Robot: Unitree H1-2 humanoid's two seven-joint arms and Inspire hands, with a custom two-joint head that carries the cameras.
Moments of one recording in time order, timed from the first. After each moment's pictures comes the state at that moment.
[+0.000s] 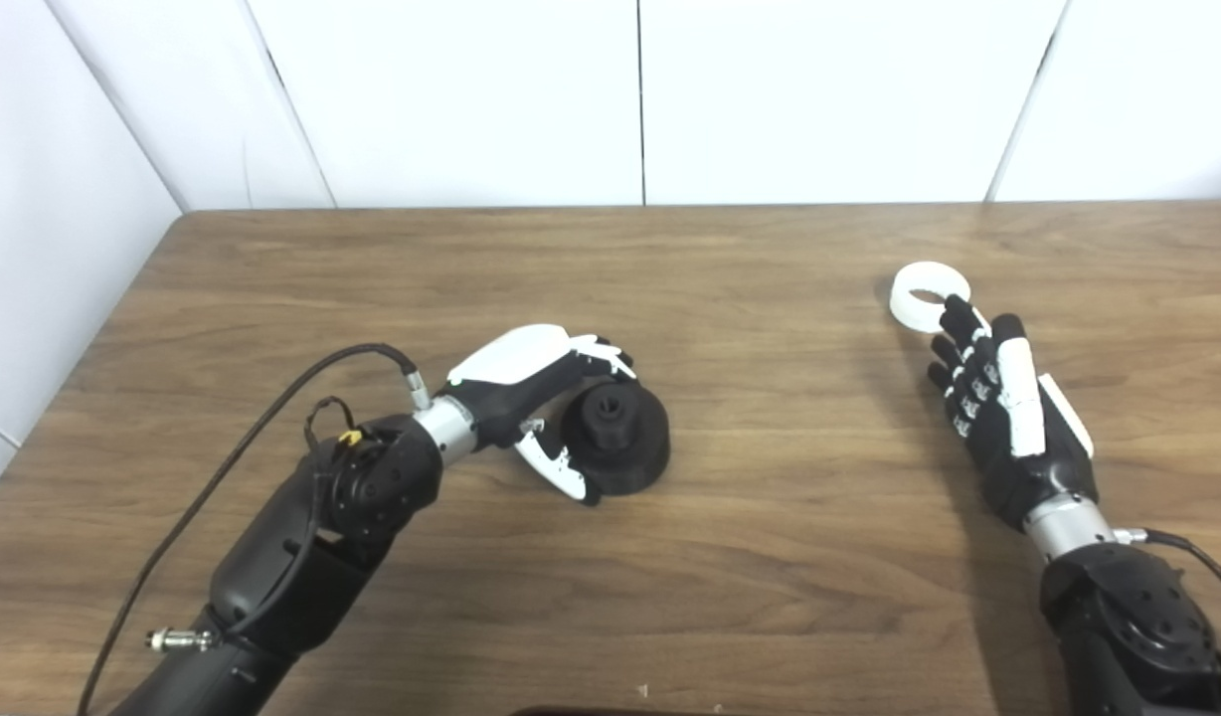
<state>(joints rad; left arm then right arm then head) -0.32 0.43 -0.38 -0.14 0.55 0.12 -0.49 -0.10 -0.16 -0.08 -0.14 0.21 0.30 0.12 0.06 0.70</state>
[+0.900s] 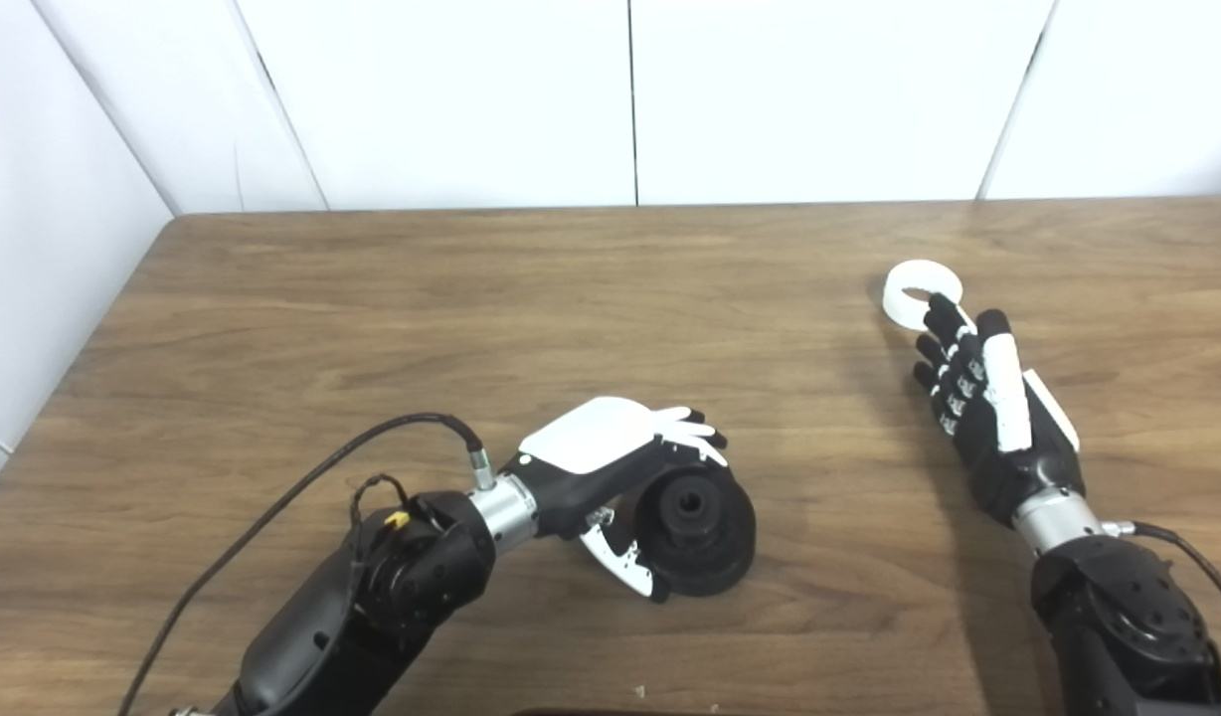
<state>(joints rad) -0.24 0.39 -0.51 -0.32 0.62 0.09 -0.53 -0.10 -0.15 -0.08 -0.17 0.21 0.34 0.11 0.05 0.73</state>
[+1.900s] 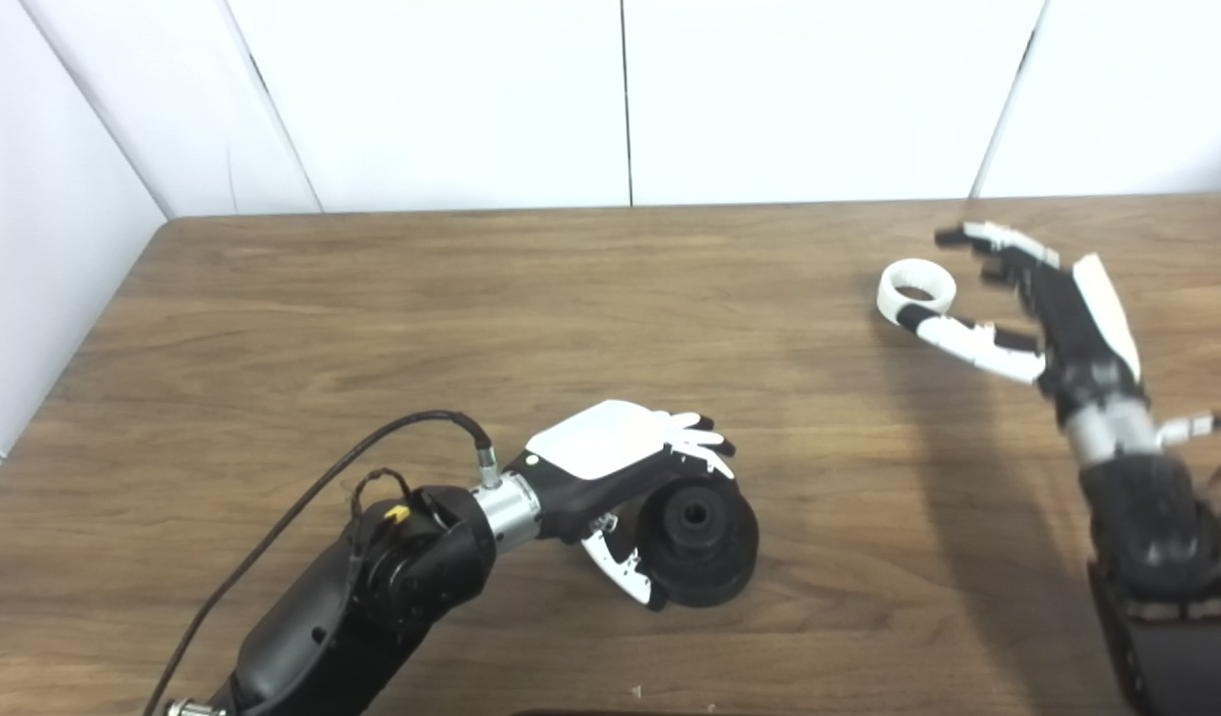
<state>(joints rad) -0.26 0.40 -0.52 -0.33 0.63 0.07 -0.58 -0.29 -0.33 0.06 -0.21 -0.35 0.26 0.02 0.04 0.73</state>
